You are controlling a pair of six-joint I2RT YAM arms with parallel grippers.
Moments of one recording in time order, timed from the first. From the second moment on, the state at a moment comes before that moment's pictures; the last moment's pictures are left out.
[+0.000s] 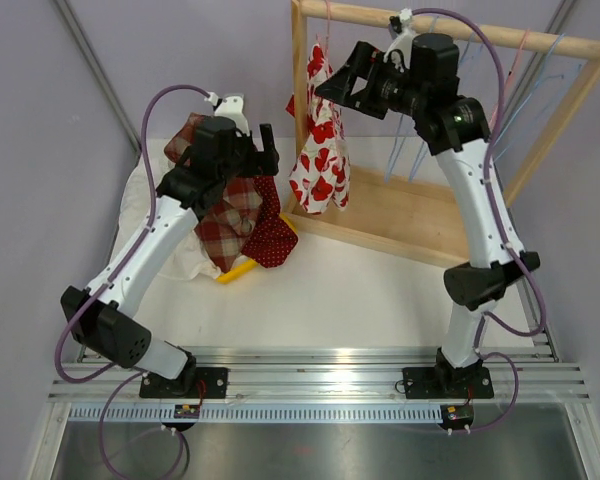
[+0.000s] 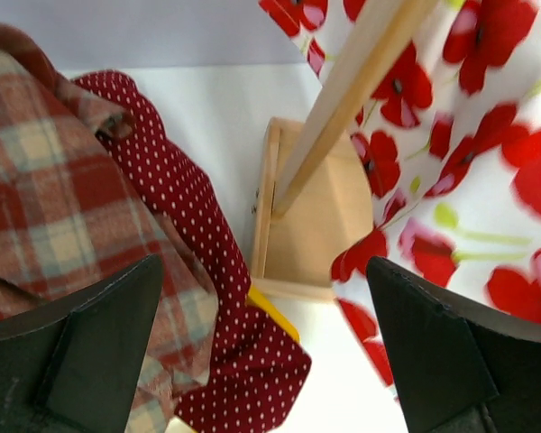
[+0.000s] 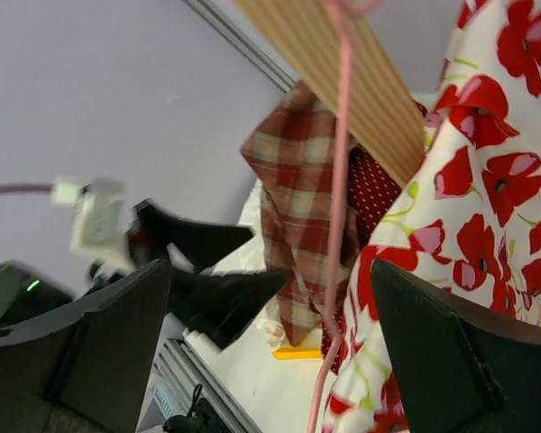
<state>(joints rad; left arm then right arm) -0.44 1.51 1.61 -0.49 -0.13 -0.29 0.38 1.83 2.45 -0.75 -0.40 0.61</state>
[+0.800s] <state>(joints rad) -0.61 1.24 1.31 -0.45 -0.18 -0.32 0.42 1.99 2.47 -0.76 -0.33 0.61</state>
